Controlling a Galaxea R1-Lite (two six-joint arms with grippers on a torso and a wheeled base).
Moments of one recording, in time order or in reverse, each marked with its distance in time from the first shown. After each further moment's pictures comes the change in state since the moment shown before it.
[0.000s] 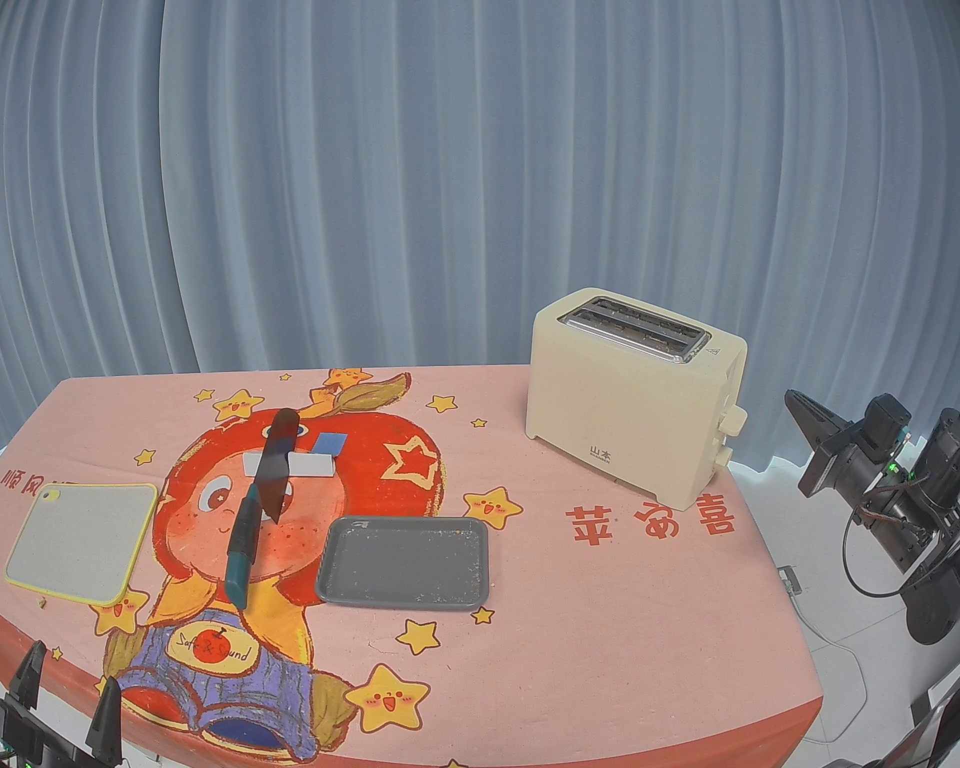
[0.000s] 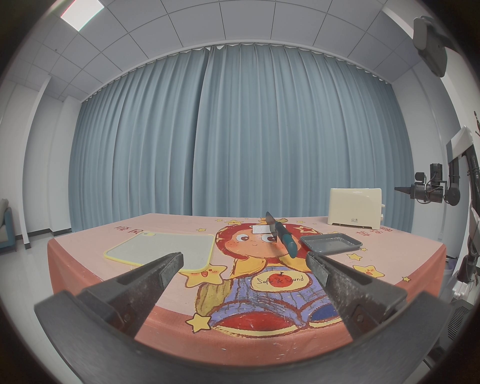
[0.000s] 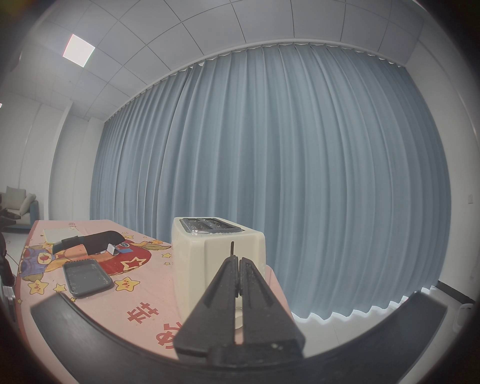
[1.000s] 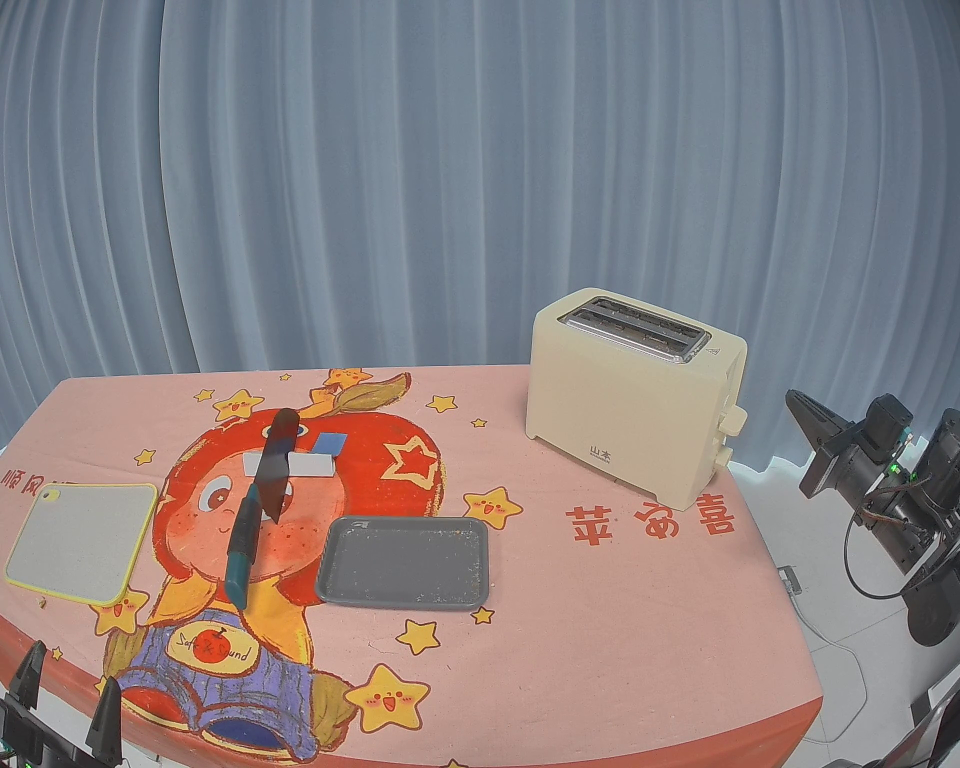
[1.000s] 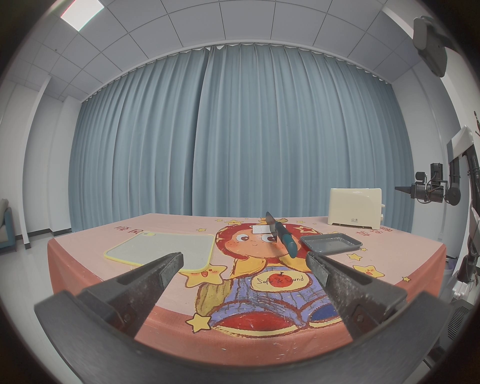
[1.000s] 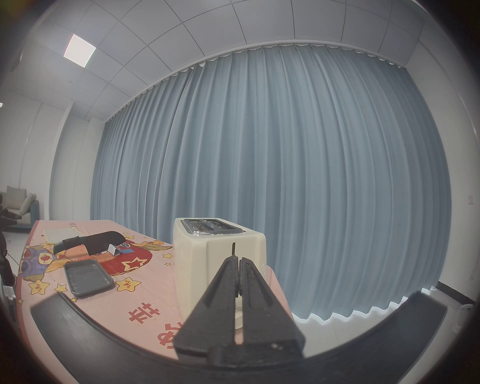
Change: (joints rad) left arm 0.000 0.000 0.000 0.000 0.000 0.000; right arm 0.005 -0.010 0.005 0.000 0.000 -0.002
